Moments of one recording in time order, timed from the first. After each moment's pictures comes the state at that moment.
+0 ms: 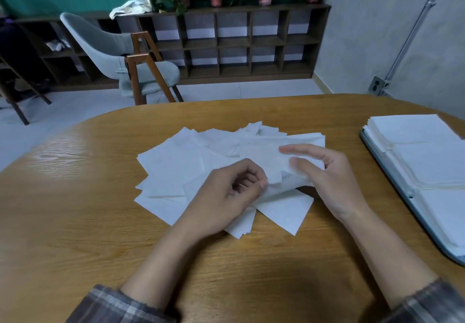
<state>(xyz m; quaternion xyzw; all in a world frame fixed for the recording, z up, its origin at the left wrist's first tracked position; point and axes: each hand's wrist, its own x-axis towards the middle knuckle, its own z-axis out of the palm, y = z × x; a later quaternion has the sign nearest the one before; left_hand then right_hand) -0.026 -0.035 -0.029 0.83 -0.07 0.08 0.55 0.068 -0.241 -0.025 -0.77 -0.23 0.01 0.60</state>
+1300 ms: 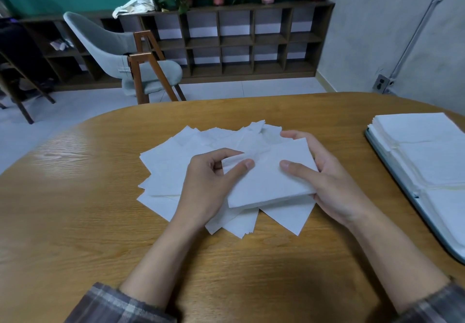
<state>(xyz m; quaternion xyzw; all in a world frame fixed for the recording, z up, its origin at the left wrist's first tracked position) -0.023 -0.028 -0.019 0.76 0.09 0.16 0.63 0.060 -0.234 -0.019 -0.65 -0.21 0.18 0.71</state>
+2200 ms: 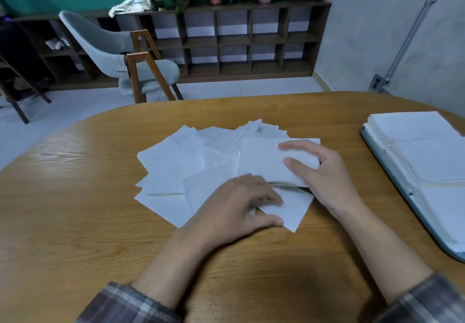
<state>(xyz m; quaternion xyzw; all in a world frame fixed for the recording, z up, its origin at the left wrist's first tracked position) -0.022 -0.042 -0.051 0.93 -0.17 0.08 0.32 0.072 -0.237 -0.033 -0.77 -0.21 0.01 0.60</state>
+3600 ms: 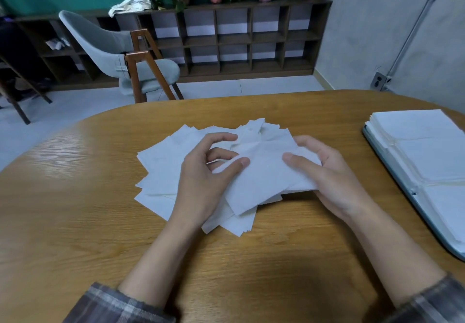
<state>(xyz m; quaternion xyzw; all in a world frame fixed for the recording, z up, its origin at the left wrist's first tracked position) -0.023 -0.029 -0.020 0.76 0.08 0.22 0.61 0.066 -0.237 -0.023 -0.68 -0.19 0.14 0.69</state>
